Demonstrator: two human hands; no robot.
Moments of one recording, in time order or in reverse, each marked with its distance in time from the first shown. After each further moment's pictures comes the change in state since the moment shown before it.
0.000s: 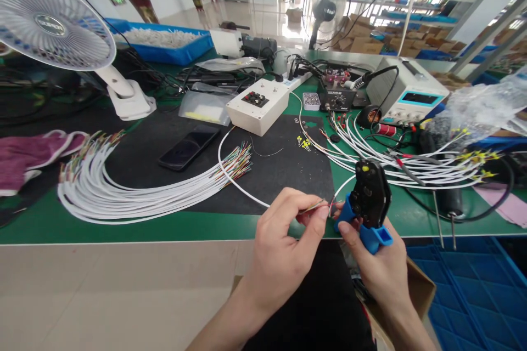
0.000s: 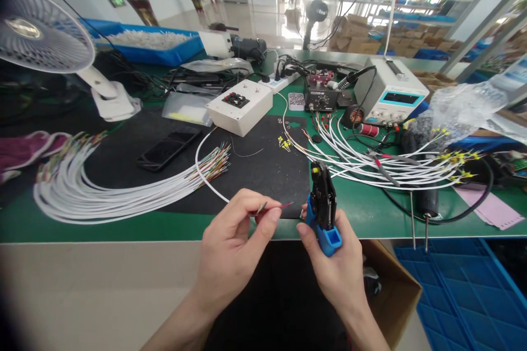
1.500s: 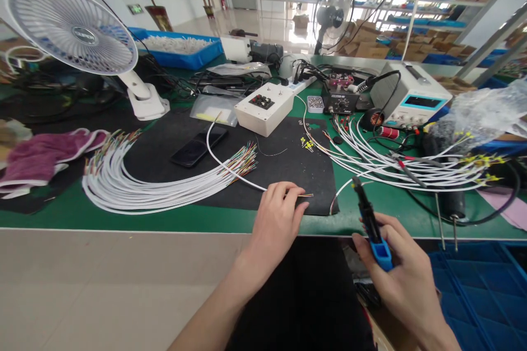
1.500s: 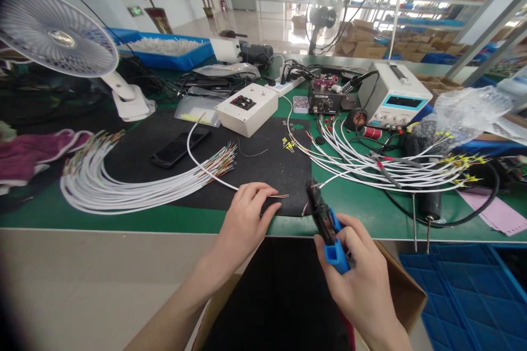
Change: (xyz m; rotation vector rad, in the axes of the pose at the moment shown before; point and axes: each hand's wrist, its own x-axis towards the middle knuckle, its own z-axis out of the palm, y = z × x) left_hand -0.001 -0.061 -0.005 0.699 -0.161 0.100; right_hand -0.014 0.012 -0.042 -0.369 -0.106 -0.295
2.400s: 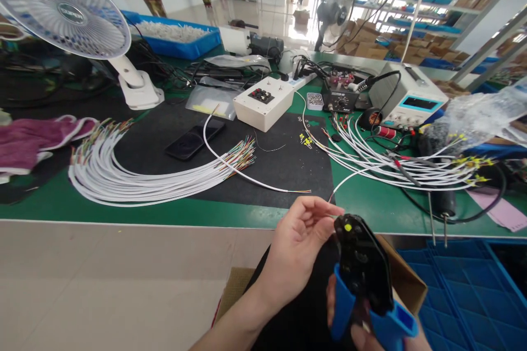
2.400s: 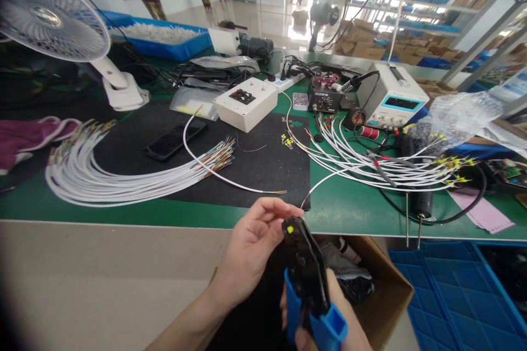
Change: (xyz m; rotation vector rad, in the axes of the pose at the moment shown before) left_hand -0.018 0.068 -0.018 -1.509 -0.099 -0.502; right_hand -0.056 -0.040 -0.003 1.119 -0.476 0.585
